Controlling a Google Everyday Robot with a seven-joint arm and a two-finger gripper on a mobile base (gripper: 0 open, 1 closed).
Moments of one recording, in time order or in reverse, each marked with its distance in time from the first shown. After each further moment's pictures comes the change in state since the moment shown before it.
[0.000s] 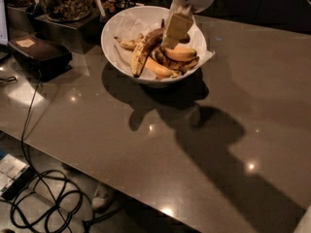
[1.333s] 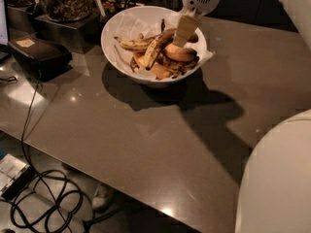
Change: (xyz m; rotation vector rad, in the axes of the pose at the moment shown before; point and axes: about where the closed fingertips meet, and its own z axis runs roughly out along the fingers) arm 0.042 -0.053 0.026 0.033 0.075 0.135
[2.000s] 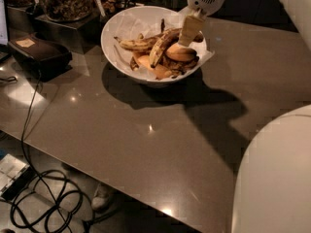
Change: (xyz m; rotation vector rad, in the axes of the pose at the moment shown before) arm 0.009 -0.007 0.003 -0.001 0.022 0.019
